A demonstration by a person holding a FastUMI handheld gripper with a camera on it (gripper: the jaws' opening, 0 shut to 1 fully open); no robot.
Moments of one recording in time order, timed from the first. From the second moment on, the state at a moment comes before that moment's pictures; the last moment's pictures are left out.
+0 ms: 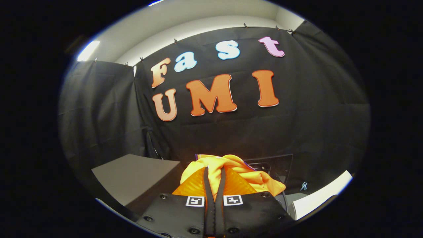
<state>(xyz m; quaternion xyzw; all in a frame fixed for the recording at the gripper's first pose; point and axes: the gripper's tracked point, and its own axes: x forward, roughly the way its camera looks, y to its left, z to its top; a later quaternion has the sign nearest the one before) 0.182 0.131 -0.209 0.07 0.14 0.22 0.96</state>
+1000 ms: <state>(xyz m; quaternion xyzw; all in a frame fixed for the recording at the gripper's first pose) 0.233 0.115 -0.494 0.08 0.37 0.18 0.91</state>
